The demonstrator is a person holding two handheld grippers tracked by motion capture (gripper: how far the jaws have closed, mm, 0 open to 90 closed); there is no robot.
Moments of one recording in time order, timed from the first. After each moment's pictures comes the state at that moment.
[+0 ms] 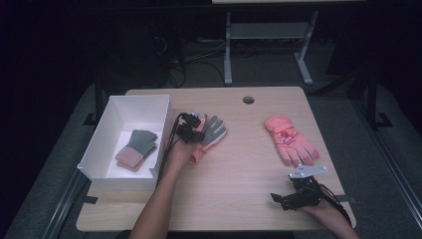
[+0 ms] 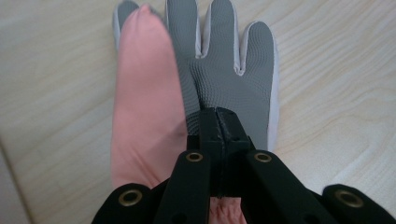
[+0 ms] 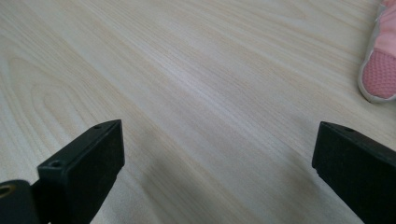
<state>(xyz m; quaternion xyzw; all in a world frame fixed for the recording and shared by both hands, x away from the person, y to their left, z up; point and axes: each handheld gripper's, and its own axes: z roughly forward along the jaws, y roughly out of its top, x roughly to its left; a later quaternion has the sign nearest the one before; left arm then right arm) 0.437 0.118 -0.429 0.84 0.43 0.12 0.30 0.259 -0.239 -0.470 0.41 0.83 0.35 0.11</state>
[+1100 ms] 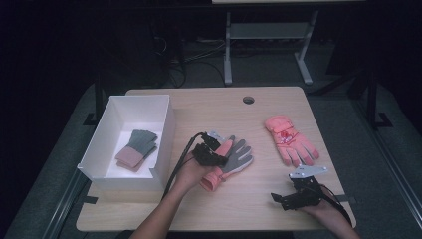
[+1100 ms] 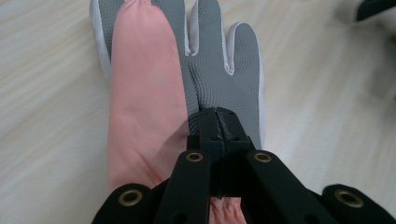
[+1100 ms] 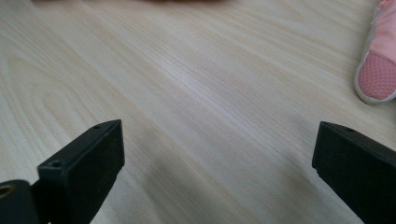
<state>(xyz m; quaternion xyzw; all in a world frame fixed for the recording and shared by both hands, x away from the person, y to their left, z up) 0.364 0.067 -0.433 0.88 0.31 -0.02 0.35 0.259 -0.239 -0.469 0.41 0.84 0.35 0.11</state>
